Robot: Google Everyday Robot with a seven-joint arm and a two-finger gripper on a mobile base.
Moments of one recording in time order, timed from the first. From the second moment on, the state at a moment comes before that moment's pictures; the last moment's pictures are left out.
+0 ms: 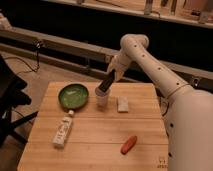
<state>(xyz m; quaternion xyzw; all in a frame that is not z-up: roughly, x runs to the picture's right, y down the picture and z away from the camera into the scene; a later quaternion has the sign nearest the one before) 0.053 -0.080 0.846 -0.17 -0.23 -0.26 0.92</state>
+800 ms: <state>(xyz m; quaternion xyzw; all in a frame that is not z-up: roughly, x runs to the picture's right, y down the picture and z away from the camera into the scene) 0.051 -0.066 0.854 -0.18 -0.22 -0.27 0.92</state>
